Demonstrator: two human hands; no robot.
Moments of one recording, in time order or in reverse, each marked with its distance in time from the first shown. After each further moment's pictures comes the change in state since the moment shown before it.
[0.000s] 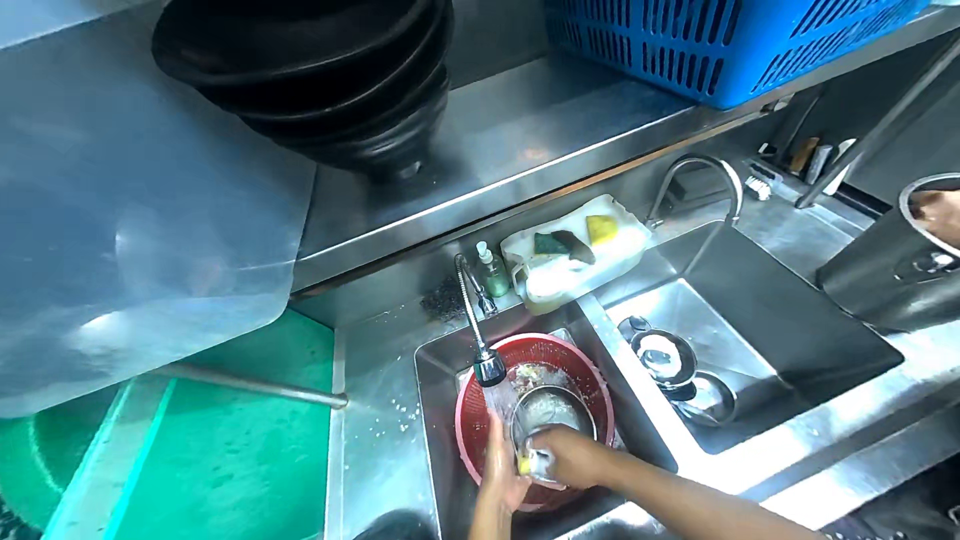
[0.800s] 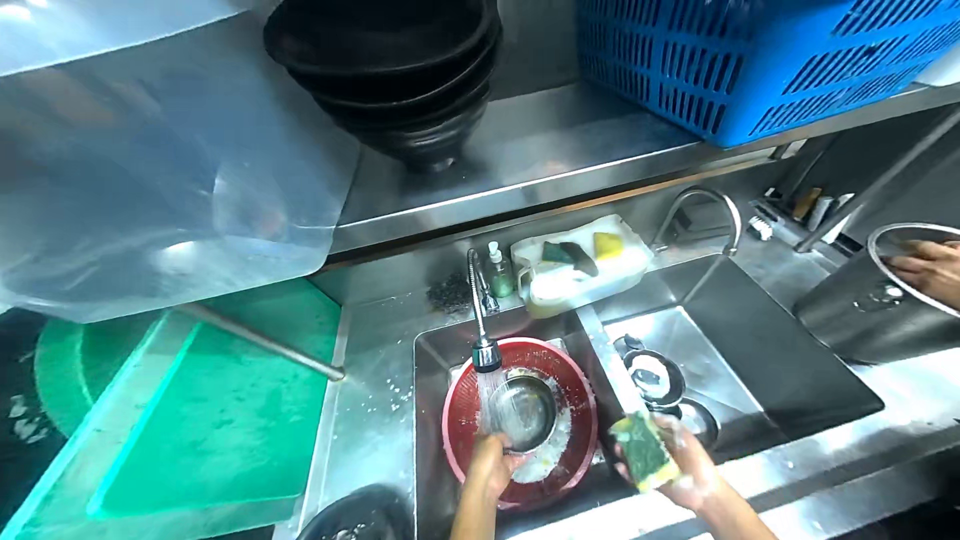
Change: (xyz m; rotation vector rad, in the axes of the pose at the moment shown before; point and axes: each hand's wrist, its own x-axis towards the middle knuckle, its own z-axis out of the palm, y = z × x) left_hand 0.019 -0.028 -0.005 -0.150 0.334 0.049; right_hand -0.149 0.064 -0.036 1.645 0.658 0.388
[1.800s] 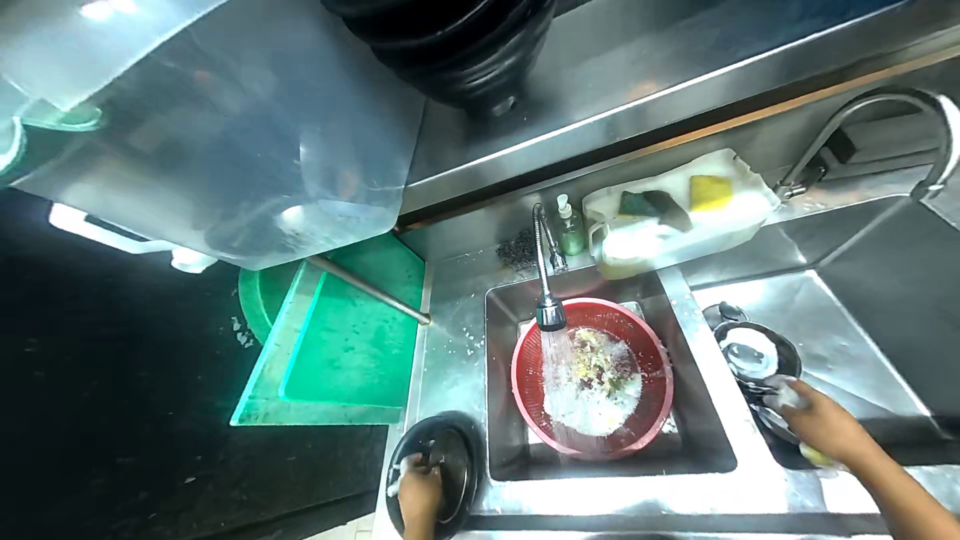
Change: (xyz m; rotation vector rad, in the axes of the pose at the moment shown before) left_hand -0.047 0.034 -0.272 1.169 0.848 0.276; right_hand 0.067 -0.075 -0.108 -1.565 0.340 -0.282
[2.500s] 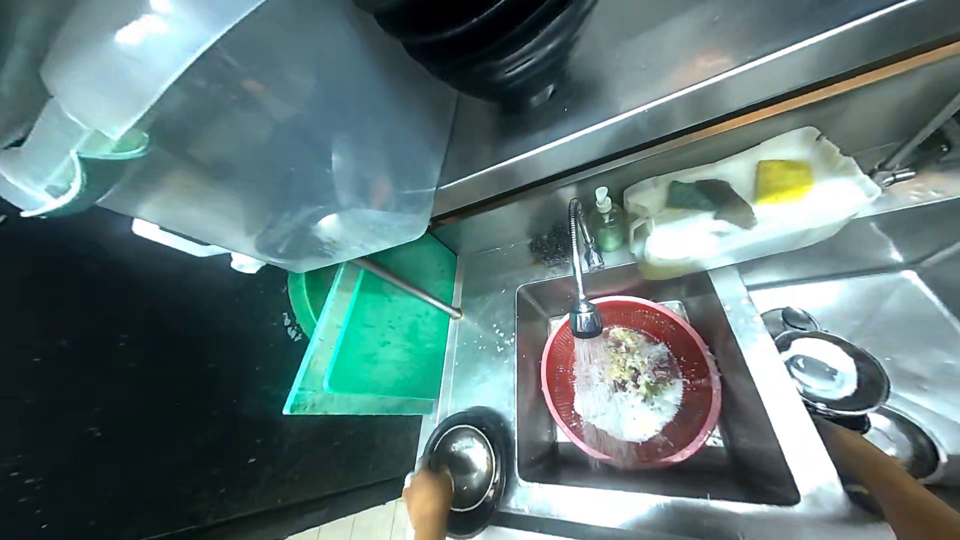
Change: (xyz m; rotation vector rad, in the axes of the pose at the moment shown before) left_hand -0.006 0.010 -0.043 0.259 0.033 -0.140; right_hand 0.081 0.063 0.089 -0.411 -0.335 0.207
